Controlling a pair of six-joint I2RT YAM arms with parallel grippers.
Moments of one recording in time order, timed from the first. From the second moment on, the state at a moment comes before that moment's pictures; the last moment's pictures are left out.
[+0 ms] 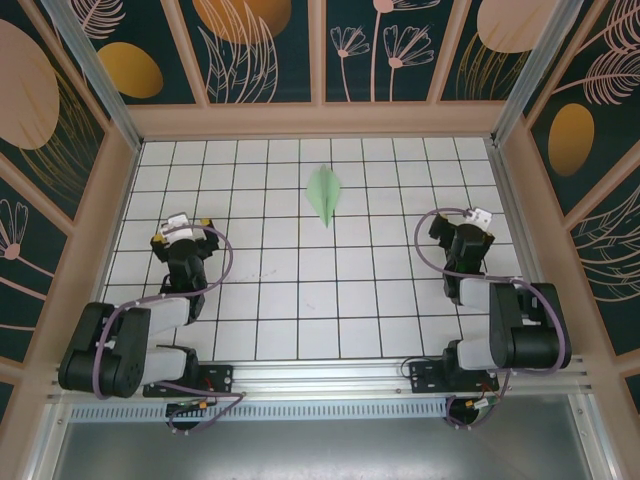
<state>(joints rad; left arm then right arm) -0.14 1.32 0.22 0.87 -0.45 -0.12 0.00 1.39 0.31 0.74 0.26 0.23</state>
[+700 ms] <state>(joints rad) -0.05 1.52 0.21 1.19 -0.28 -0.07 -0.01 1.53 0.21 1.13 0.14 0.15</state>
